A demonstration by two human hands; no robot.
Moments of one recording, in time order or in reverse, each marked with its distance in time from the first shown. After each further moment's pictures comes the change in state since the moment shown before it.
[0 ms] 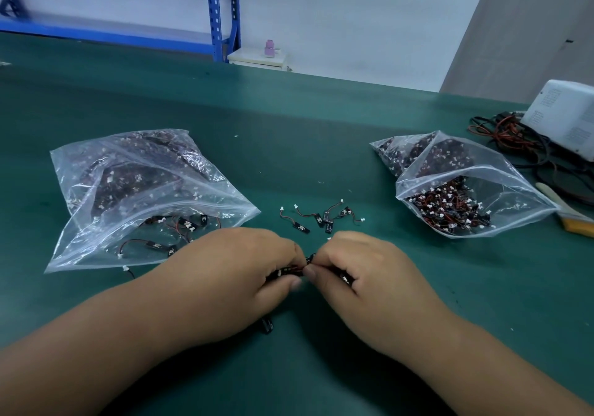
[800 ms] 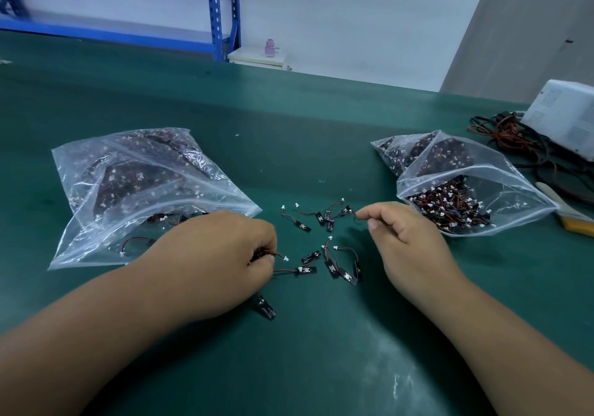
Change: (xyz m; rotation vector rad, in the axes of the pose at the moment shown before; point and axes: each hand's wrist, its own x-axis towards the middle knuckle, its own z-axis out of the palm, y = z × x) left_hand 0.002 -0.016 -0.002 0.137 0.025 -0.269; right_hand 0.007 0.059 -0.005 0.173 0.209 0.373
